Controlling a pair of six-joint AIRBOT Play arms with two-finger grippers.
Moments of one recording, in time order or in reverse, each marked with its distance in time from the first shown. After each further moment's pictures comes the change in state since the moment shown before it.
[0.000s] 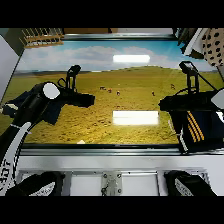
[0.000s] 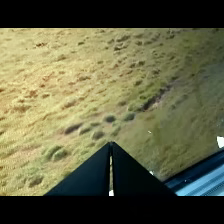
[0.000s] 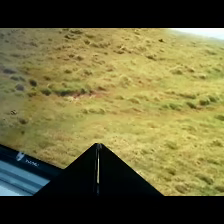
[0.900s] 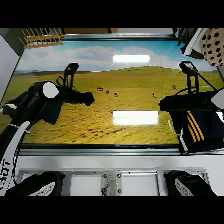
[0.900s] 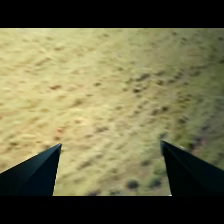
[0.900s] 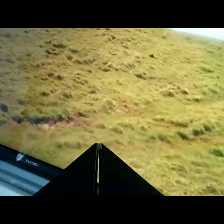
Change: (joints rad) left arm 0.039 0.000 0.035 0.157 0.037 0.002; right arm 0.000 0.000 0.000 0.000 0.000 0.000
